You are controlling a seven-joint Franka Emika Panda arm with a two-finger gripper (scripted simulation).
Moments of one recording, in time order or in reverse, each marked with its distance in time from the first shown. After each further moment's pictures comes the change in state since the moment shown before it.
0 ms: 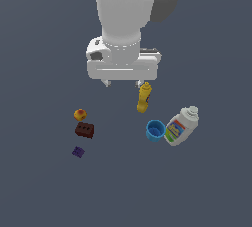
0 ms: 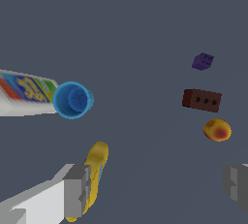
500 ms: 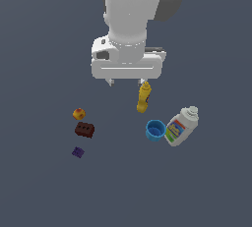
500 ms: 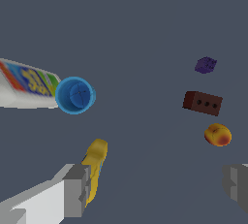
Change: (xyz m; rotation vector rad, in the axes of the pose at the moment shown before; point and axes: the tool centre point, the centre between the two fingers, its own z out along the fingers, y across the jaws) arm -0.004 -0.010 -0.001 -0.024 0.001 -0.057
